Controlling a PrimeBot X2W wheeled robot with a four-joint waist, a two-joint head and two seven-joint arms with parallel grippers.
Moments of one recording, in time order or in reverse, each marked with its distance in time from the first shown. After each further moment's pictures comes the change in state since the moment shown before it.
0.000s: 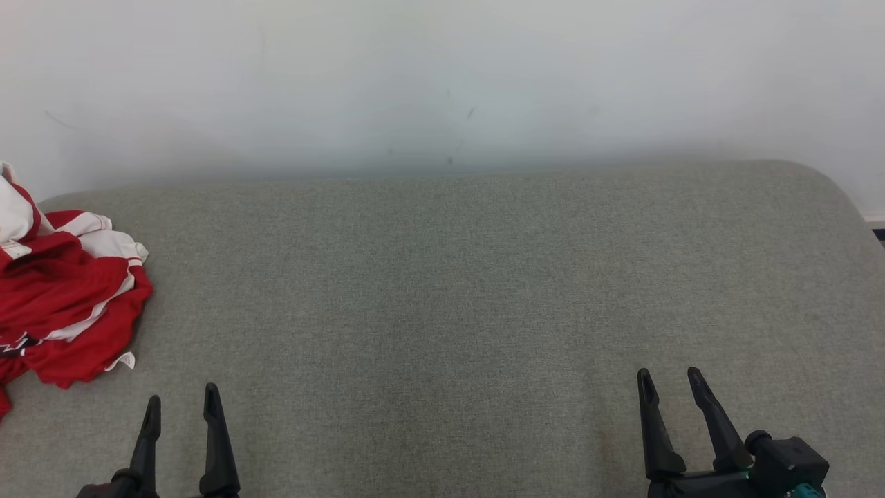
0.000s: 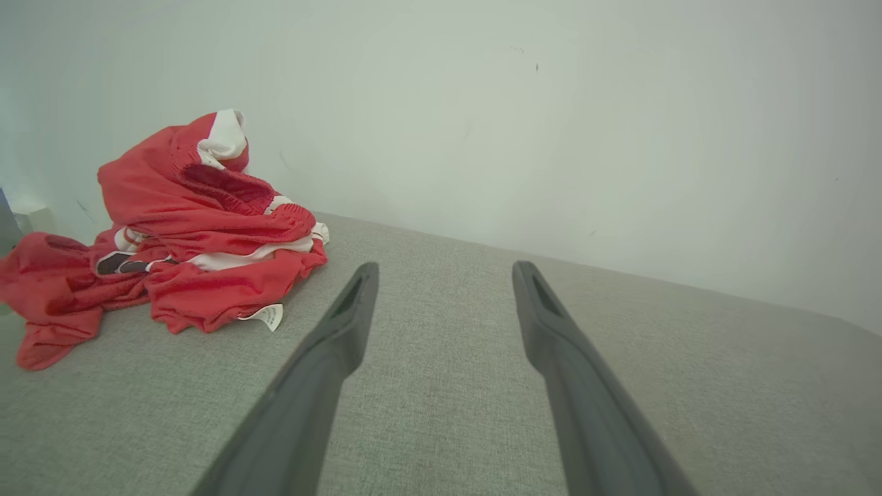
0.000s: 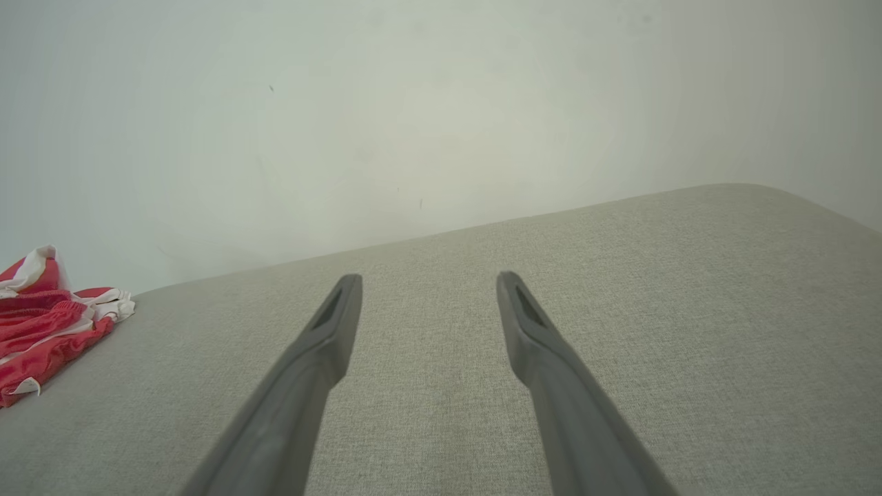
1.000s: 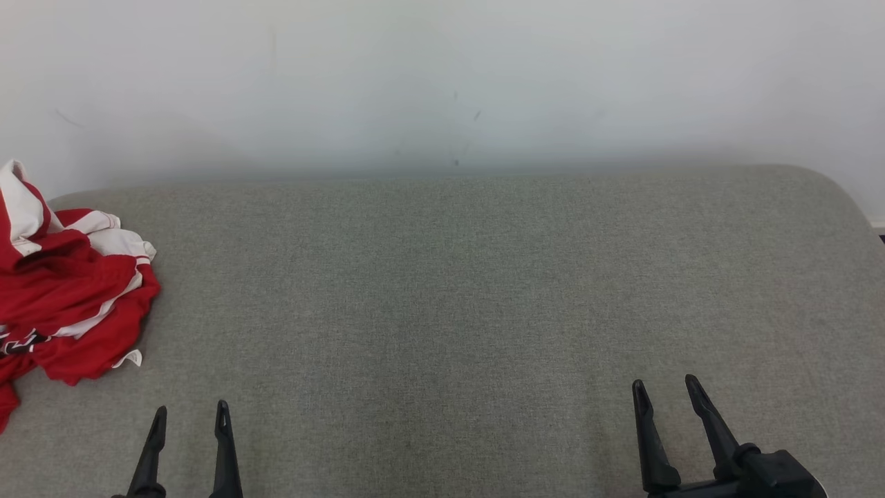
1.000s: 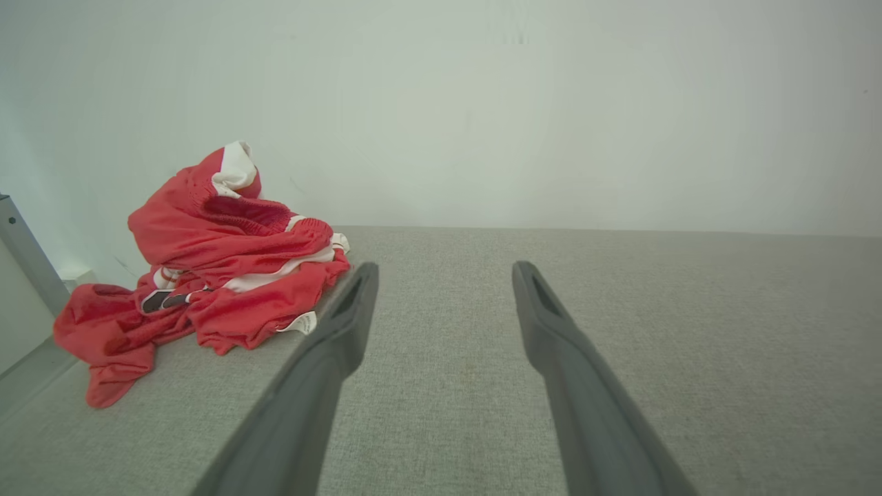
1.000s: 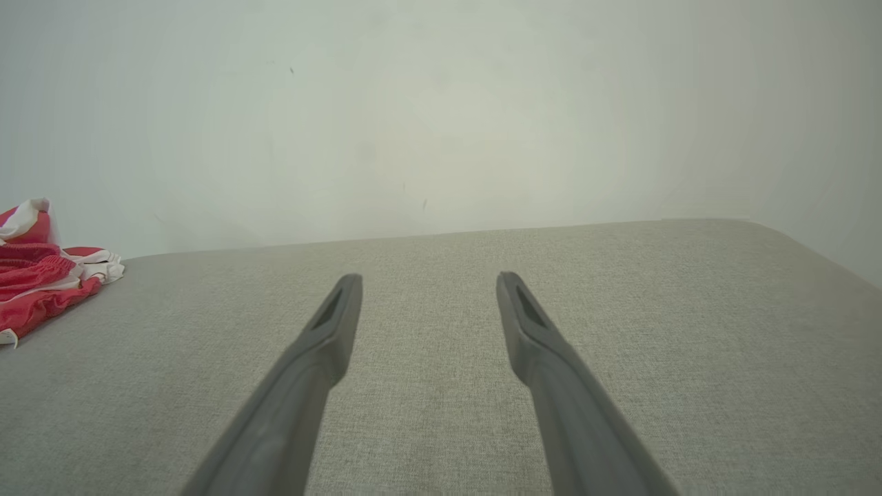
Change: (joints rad) left arm 0.024 0.001 0.022 0.031 0.198 -0.024 -0.043; right arm 0.012 -0.001 0.005 0.019 -0.132 0.000 -0.056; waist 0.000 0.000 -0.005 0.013
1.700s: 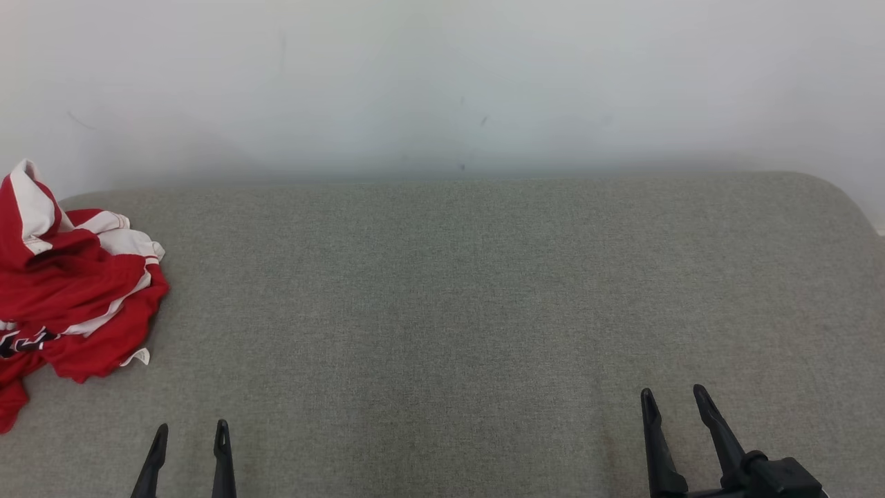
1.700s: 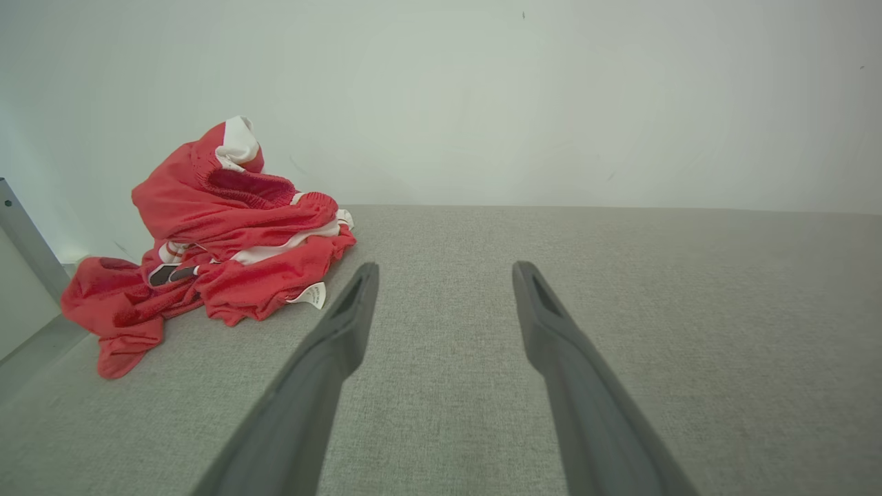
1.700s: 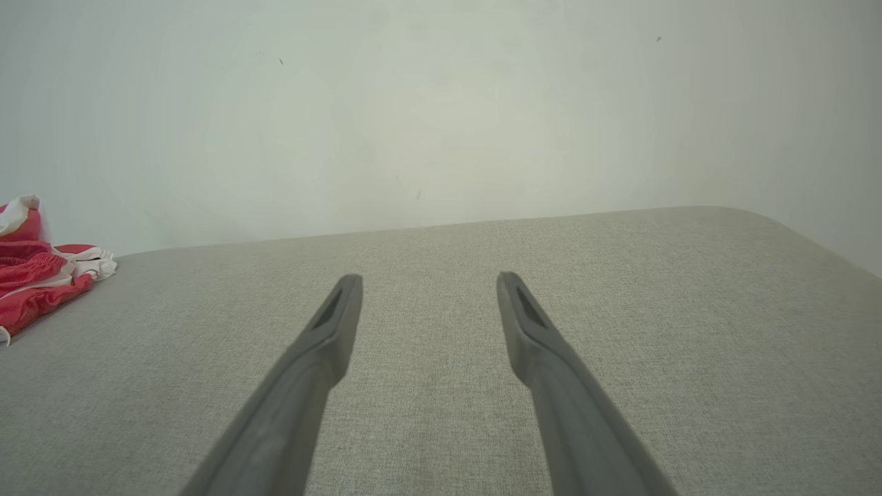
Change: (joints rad) left arm 0.017 0.000 0.032 0.035 0.015 -0.064 0.000; right arm 0.016 0.000 -0.022 0.016 0.015 0.000 0.000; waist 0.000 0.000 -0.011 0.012
